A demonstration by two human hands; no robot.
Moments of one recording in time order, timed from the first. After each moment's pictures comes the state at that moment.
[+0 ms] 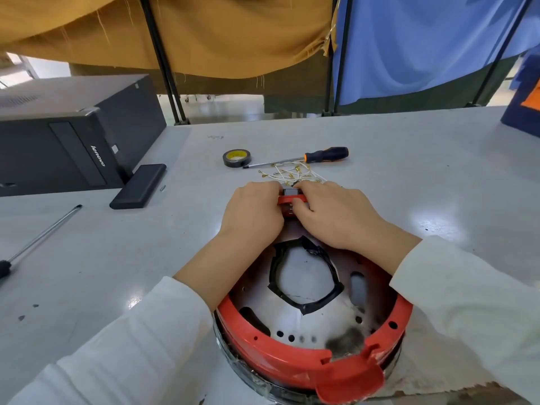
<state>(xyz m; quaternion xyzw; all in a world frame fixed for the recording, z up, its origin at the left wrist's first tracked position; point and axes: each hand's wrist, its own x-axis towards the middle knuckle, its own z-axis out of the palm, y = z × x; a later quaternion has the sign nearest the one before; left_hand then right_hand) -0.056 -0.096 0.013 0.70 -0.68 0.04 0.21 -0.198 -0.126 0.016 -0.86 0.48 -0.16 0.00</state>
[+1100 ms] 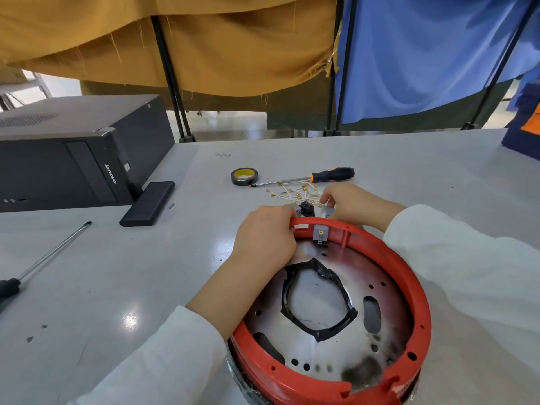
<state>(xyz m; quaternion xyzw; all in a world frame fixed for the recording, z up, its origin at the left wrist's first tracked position) -0.056 -0.092 0.017 0.70 -0.68 -0.01 0.22 -0.207 -0.213 0.022 -0.84 0.53 -0.03 0.13</state>
